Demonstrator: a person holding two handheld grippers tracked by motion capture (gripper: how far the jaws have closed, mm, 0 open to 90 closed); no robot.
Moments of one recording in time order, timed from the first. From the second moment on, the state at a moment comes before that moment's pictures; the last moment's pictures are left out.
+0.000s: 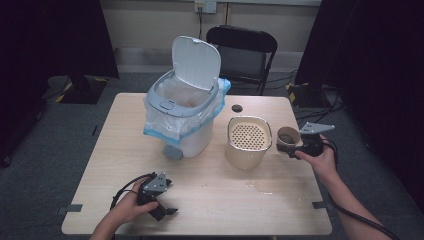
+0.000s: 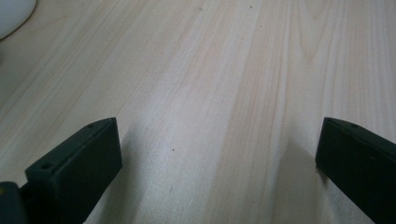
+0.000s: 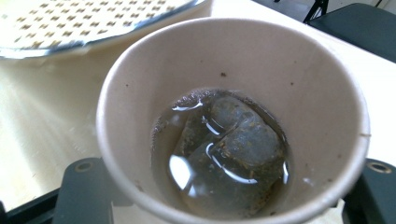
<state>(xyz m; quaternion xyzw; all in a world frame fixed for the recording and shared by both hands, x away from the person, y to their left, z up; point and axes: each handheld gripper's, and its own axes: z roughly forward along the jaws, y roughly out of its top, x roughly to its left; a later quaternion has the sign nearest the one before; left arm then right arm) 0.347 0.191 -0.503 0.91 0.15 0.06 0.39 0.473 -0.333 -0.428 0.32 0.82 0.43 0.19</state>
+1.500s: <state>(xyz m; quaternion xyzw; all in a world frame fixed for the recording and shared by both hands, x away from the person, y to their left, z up) 0.347 0.191 -0.503 0.91 0.15 0.06 0.39 0.550 -0.303 -0.379 0.28 0.82 0.41 0.29</state>
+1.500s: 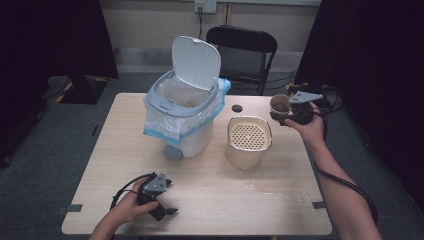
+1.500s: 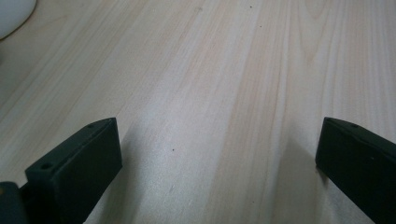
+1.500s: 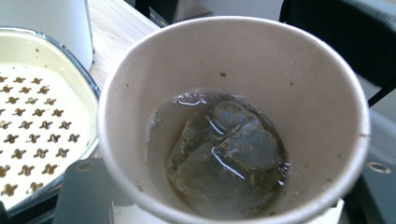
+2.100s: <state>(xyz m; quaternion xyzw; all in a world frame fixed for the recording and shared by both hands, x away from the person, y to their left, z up) 0.347 0.191 -0.503 0.91 0.15 0.06 0.39 0.524 -0.266 -0.358 0.14 0.84 0.30 0.43</state>
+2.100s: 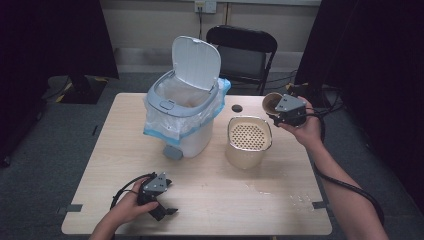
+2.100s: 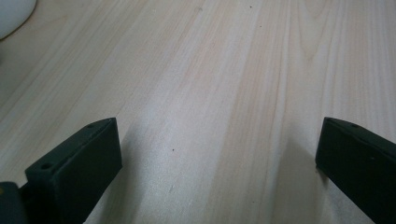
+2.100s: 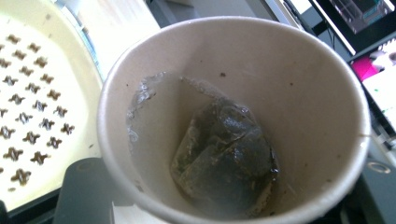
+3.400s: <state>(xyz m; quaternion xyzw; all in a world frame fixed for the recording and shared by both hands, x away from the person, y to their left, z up) 0.347 0.191 -0.503 0.91 0.15 0.05 0.38 0.493 -0.220 -0.349 -0.01 0.83 0.08 0.55</state>
